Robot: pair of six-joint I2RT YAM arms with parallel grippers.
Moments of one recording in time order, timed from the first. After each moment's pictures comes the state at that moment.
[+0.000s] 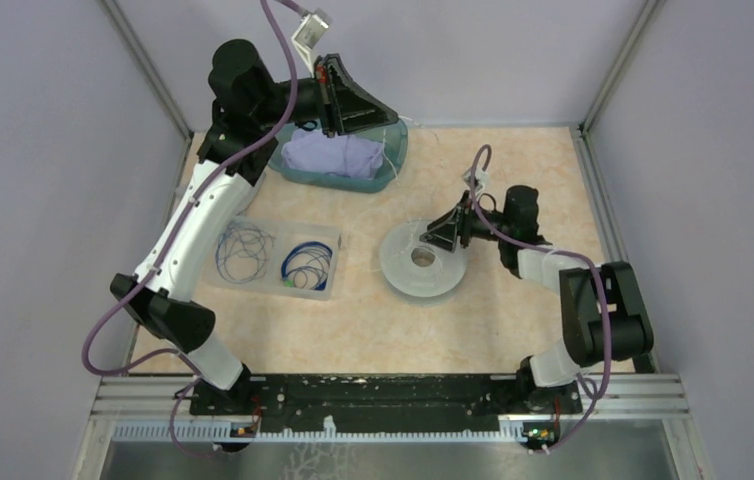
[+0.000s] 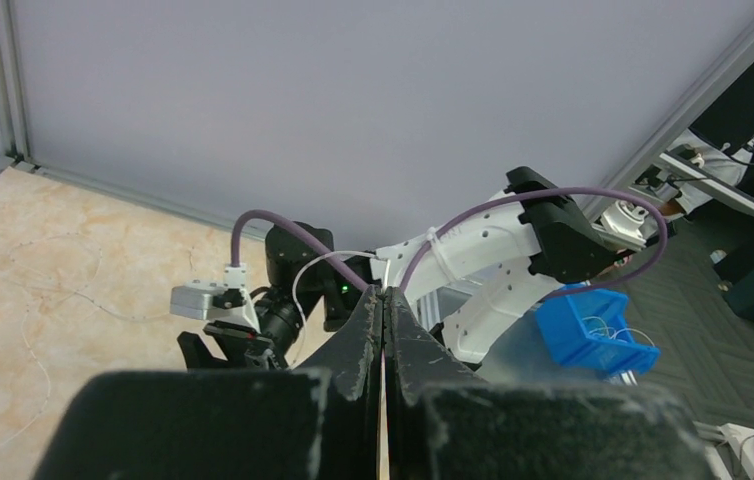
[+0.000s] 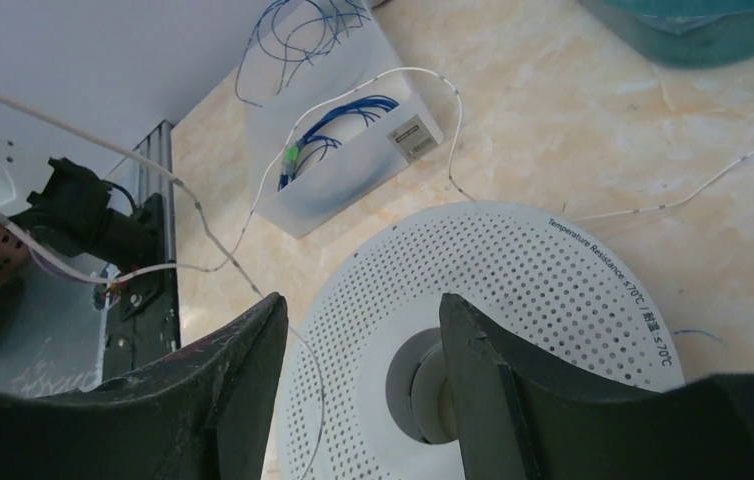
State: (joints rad) left arm -0.49 1.66 1.96 -0.03 1.02 -0.63; right arm 0.16 1.47 0.65 0.56 -1.06 0.28
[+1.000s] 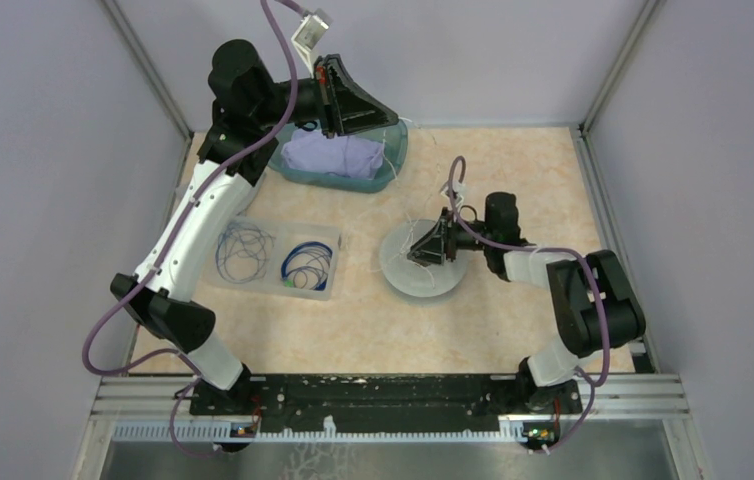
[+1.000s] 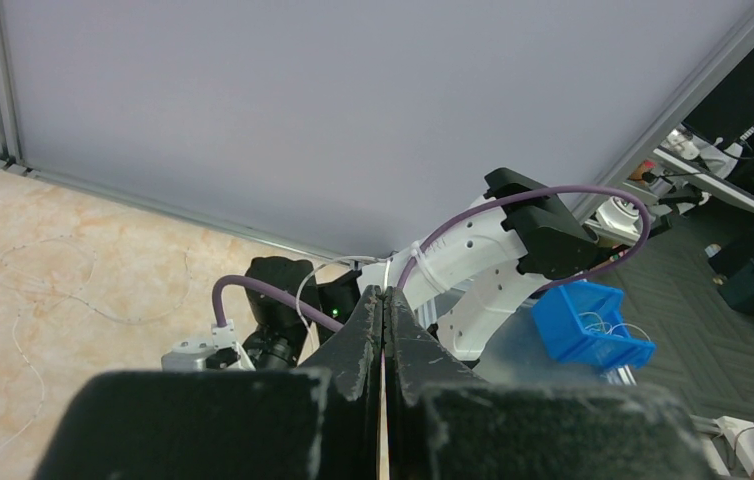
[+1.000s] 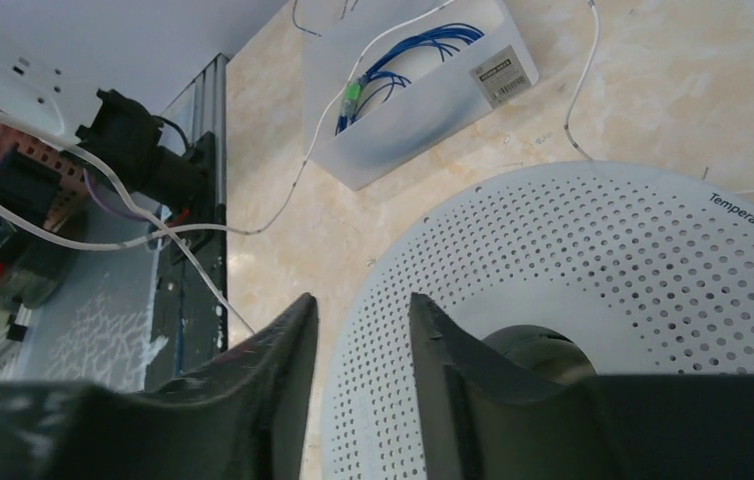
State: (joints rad) left arm -0.49 1.66 1.96 -0.01 1.04 -0.63; right arm 0.26 1.57 0.64 0.61 -1.13 0.31
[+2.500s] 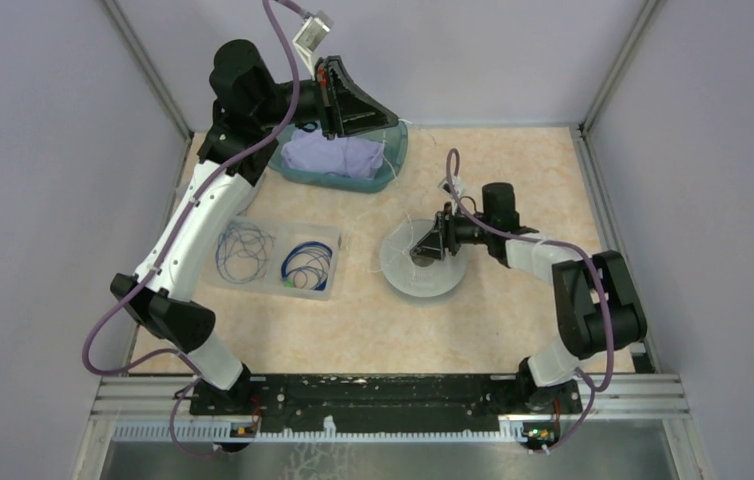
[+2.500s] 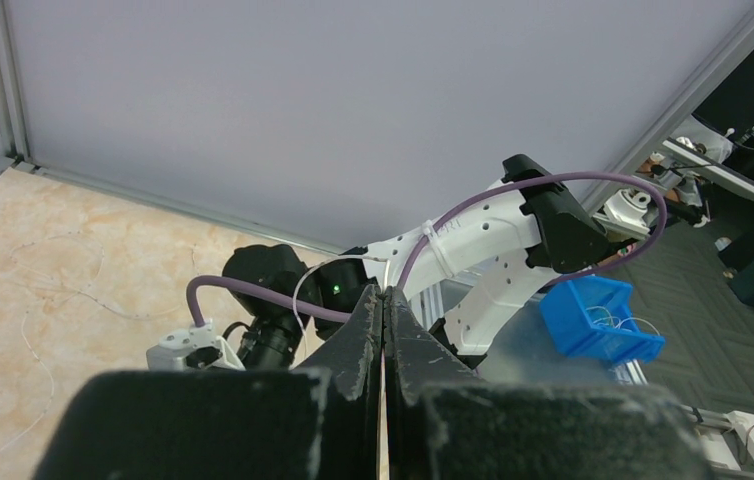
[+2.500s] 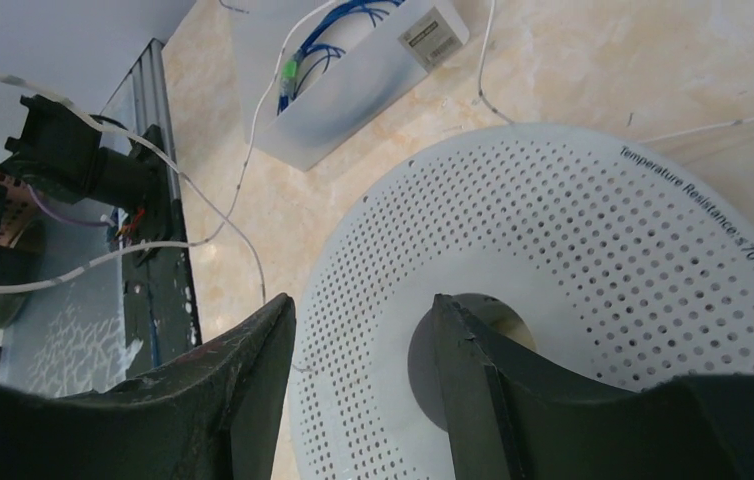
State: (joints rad) left arm -0.49 1.66 1.96 -0.03 1.04 -0.59; right arm 0.25 1.56 0.75 0.22 -1.03 0.13
